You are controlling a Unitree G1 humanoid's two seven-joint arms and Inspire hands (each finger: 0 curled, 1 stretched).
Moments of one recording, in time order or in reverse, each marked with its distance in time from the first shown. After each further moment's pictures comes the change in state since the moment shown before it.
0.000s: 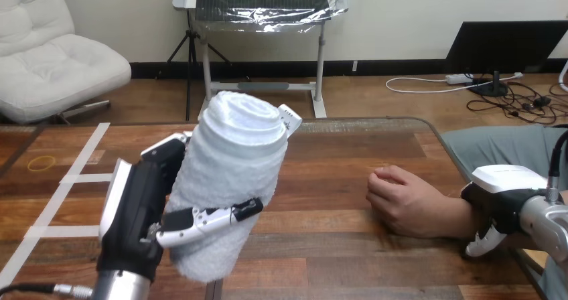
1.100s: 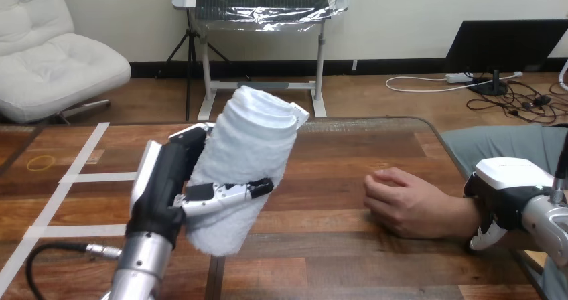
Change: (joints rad) left arm -0.243 -0.007 -0.013 0.270 0.093 0.082 0.038; right arm -0.004 0.006 0.000 0.055 0.026 -0.029 -0.134
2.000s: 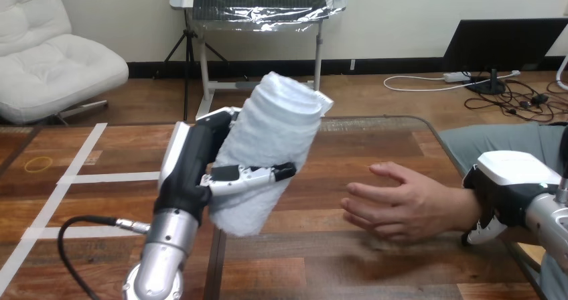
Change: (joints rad) left arm -0.125 -0.041 -0.045 0.100 0.048 0.010 0.040; right arm 0.030 -0.015 -0.024 -0.045 0.046 -0.019 -0.050
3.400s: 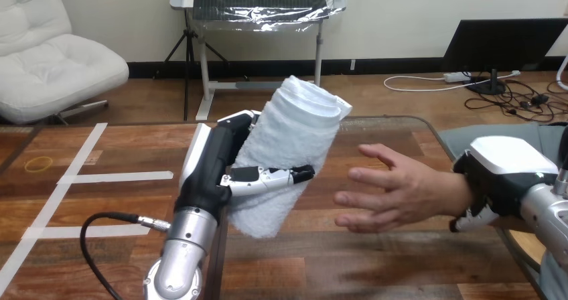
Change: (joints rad) left arm -0.026 -0.039 -0.043 0.042 0.025 0.025 0.018; right arm 0.030 -0.001 -0.032 -0.131 0.027 -0.001 -0.002
